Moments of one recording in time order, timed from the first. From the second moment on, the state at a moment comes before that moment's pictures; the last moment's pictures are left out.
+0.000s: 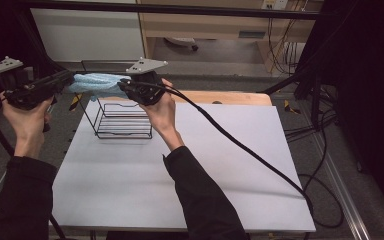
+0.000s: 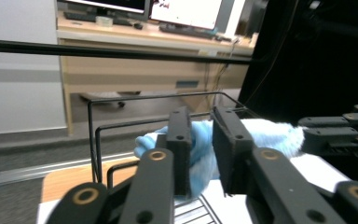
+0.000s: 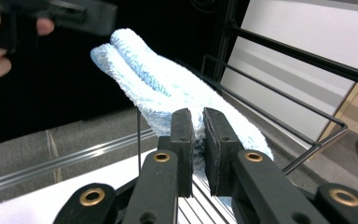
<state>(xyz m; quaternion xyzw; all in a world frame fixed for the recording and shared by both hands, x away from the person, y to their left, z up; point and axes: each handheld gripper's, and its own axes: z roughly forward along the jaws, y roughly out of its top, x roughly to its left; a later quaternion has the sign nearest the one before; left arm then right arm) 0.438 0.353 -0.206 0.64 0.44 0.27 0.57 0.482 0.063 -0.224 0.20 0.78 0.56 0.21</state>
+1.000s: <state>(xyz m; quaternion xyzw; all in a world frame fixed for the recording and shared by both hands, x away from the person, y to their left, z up) 0.442 0.341 -0.248 0.71 0.45 0.23 0.50 0.480 0.067 -0.238 0.19 0.80 0.54 0.18</state>
